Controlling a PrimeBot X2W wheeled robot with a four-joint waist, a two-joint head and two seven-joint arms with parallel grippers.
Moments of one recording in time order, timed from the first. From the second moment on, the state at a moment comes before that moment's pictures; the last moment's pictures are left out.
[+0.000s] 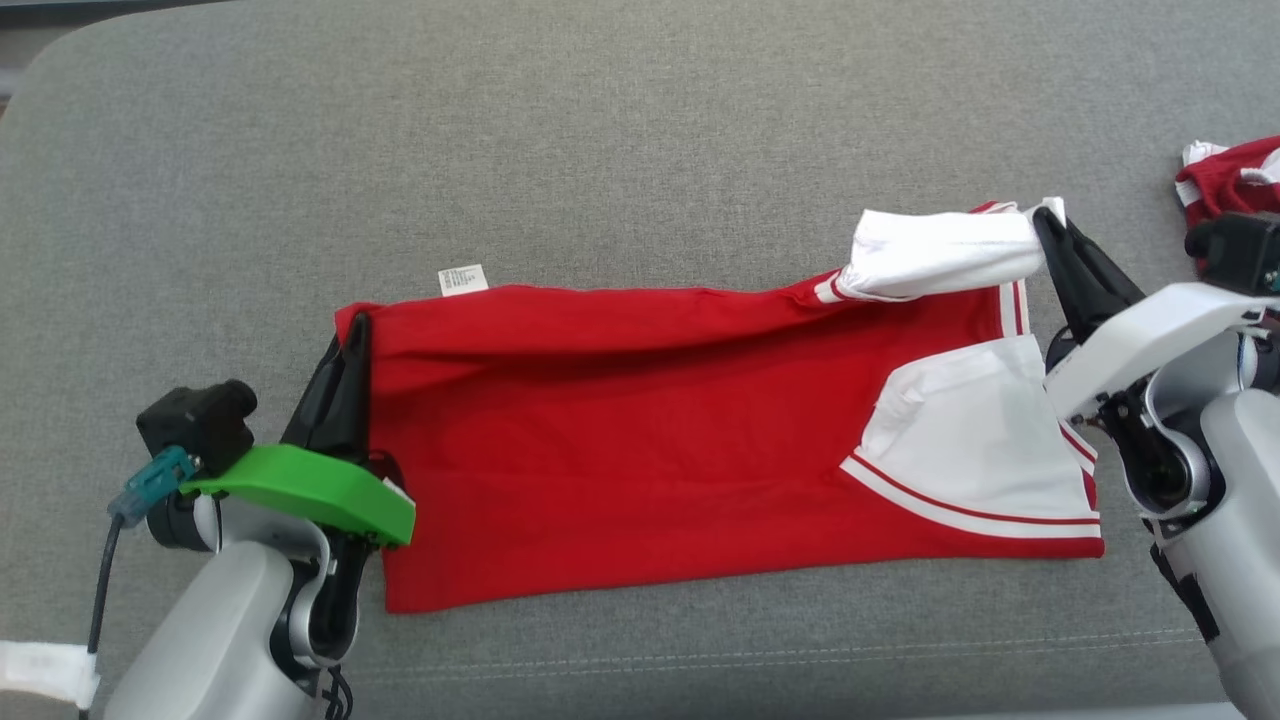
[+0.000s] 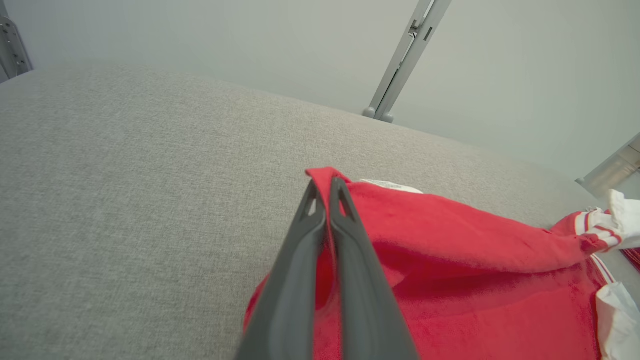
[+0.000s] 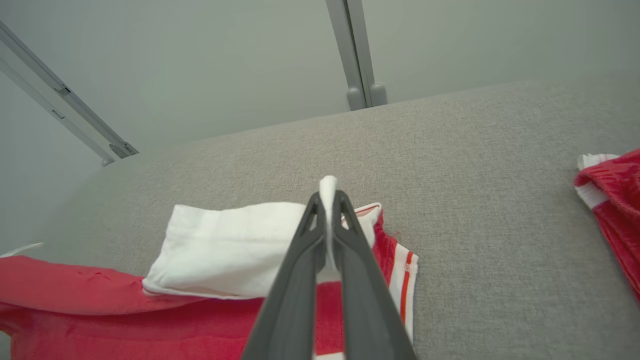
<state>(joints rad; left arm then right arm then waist) -0.43 0.36 -0.52 0.34 -0.87 0.06 -0.26 -0.52 -0.40 0.25 0.36 0.73 0.13 0.02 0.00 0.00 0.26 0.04</state>
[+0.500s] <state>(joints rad) -0.15 0.32 -0.44 0.17 -0.85 0.06 -0.26 -0.21 -0.29 0.10 0.18 0.66 0.13 0.03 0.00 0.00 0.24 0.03</state>
